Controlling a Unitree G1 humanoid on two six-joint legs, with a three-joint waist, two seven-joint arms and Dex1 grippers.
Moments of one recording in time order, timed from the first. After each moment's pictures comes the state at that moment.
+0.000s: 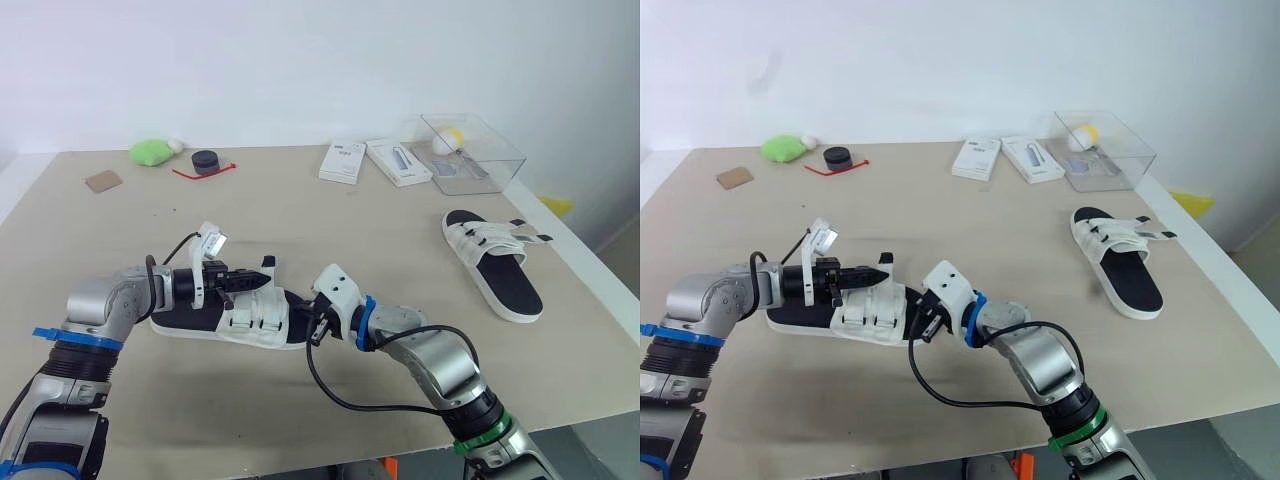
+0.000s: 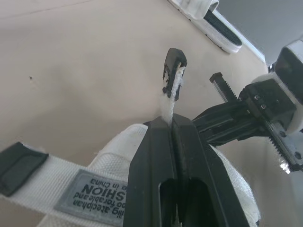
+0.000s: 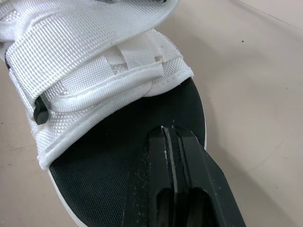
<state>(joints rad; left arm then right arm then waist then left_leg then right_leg) -0.55 0.65 -0.07 0.13 -0.68 0.87 -0.95 -0.39 -0.30 0.41 -0.25 0.17 0.79 0.55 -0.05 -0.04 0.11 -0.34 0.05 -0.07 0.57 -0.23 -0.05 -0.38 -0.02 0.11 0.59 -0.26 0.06</state>
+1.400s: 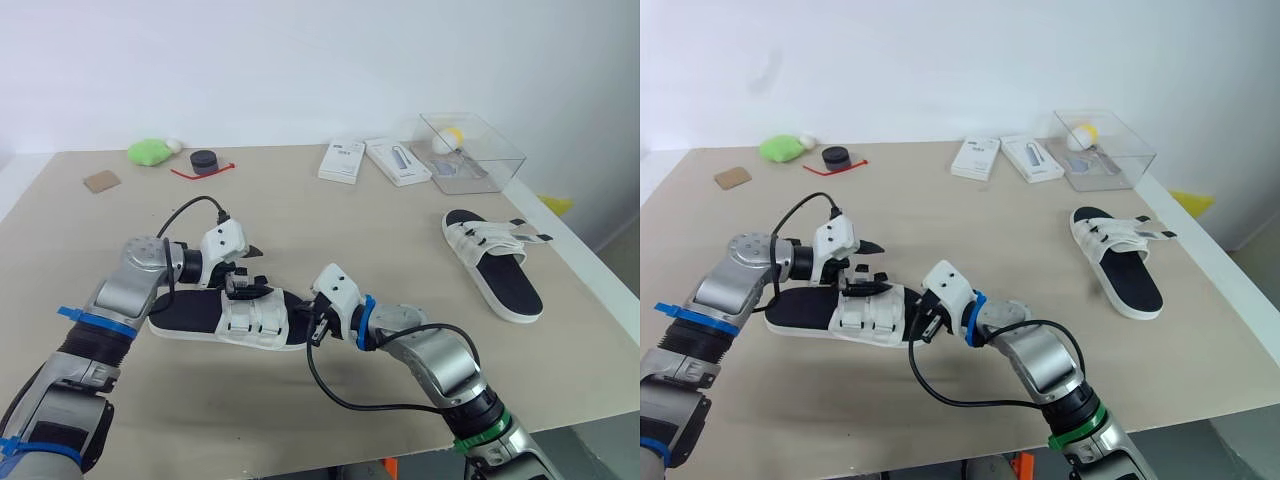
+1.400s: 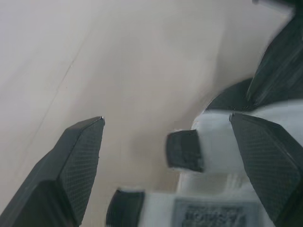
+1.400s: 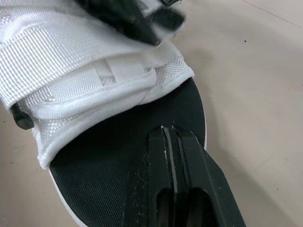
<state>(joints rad) -0.64 0.67 -0.24 0.29 -0.15 0.17 -1.16 -0.40 -0.30 0.40 -0.25 0.17 0.79 0.56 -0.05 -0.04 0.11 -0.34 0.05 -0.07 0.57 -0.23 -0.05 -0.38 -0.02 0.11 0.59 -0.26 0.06</state>
